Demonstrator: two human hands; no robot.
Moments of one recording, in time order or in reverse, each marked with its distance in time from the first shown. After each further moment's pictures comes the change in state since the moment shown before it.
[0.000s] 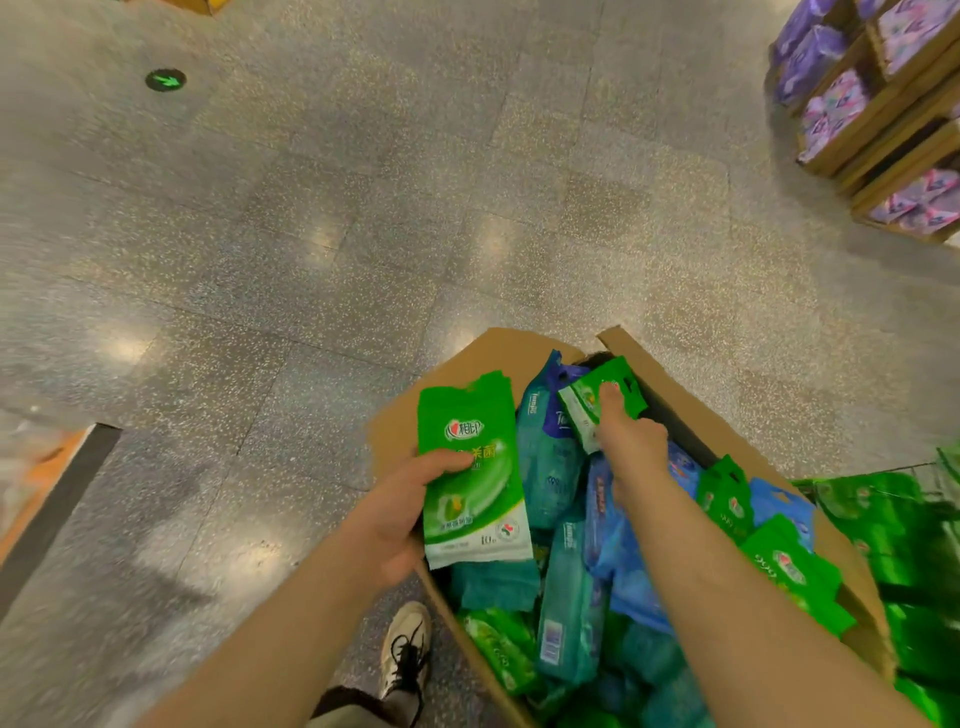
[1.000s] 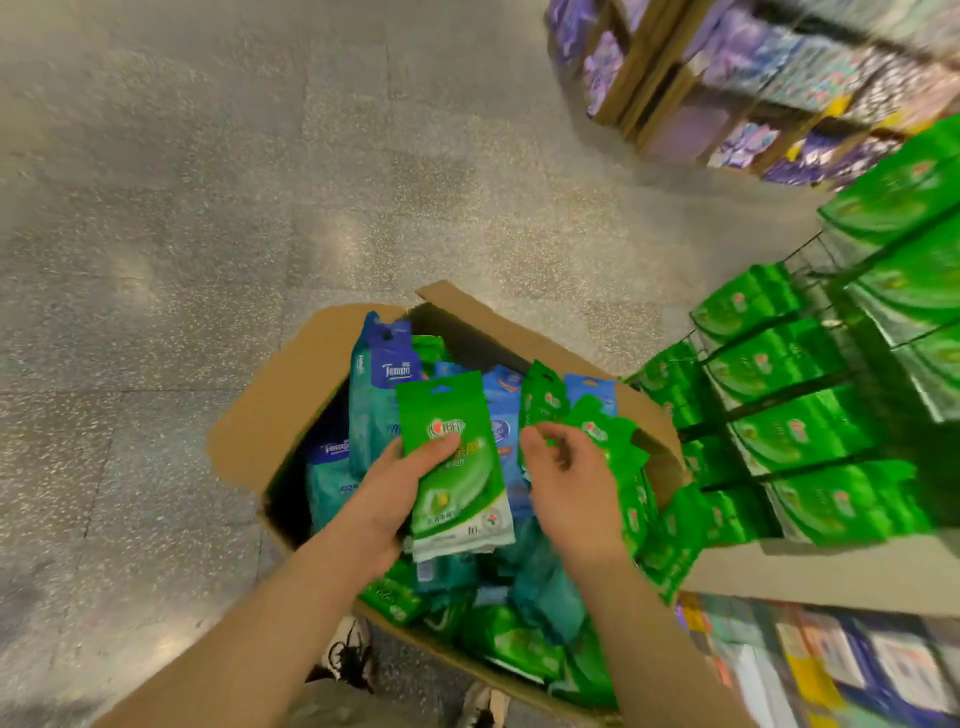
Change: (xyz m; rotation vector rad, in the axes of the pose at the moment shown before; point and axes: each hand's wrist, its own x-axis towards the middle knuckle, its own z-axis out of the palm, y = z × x) left_hand -0.004 -0.095 0.091 0.245 -0.222 -0.051; right_hand -0.113 0.104 -0.148 -0.035 0.133 -0.382
